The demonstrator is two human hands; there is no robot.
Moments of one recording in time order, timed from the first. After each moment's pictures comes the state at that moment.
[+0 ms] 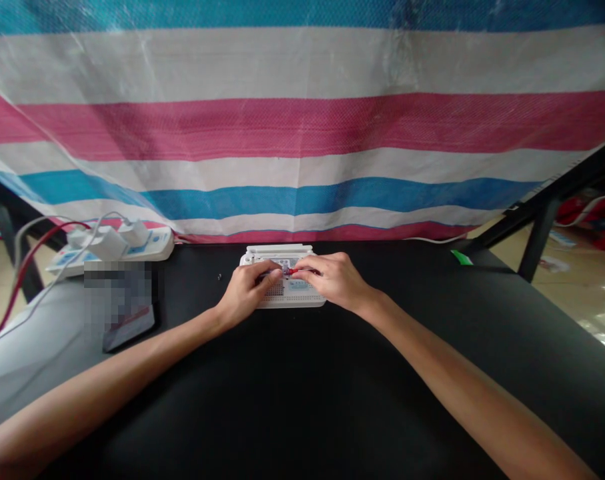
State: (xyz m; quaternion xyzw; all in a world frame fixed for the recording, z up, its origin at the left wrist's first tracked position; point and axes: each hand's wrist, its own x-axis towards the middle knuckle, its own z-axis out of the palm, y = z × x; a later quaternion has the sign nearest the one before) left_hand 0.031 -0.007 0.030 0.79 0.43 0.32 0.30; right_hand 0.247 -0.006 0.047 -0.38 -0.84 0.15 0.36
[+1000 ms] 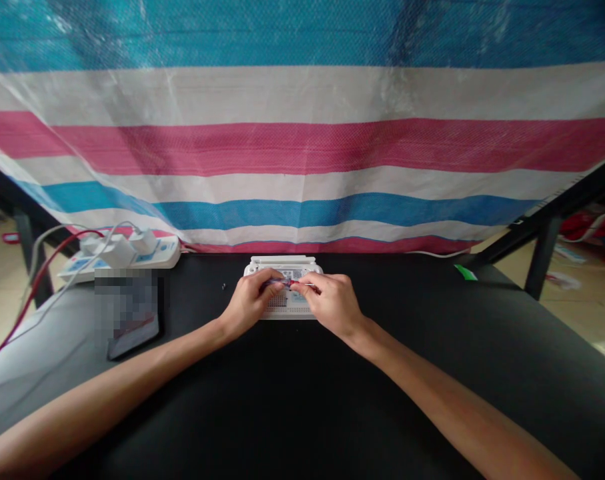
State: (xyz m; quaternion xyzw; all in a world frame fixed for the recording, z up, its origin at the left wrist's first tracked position) left_hand 0.031 -0.005 0.024 0.77 0.41 0.37 0.31; right_hand 0.226 -0.025 0.039 -0.46 -0.80 0.08 0.38
